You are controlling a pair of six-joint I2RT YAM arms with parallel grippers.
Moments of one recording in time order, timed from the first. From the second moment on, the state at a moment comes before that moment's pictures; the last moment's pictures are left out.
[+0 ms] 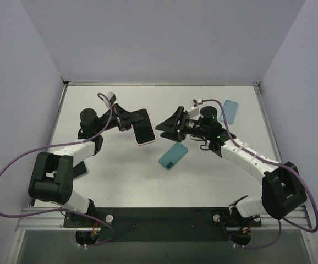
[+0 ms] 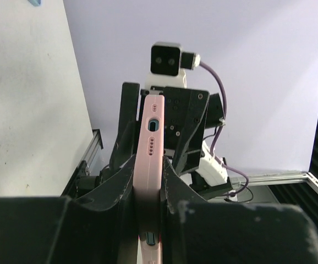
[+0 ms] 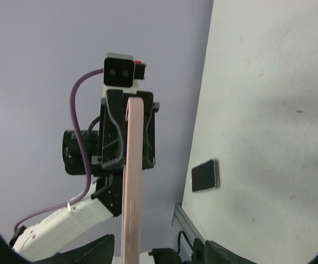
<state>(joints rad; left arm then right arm) -0.18 1.52 0.74 0.92 0.98 -1.64 0.51 1.39 0.86 0.27 -0.67 1.17</state>
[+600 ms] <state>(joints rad) -0.18 1.52 0.72 1.00 0.92 -1.70 0.60 1.43 0.77 0.63 -0.65 1.41</state>
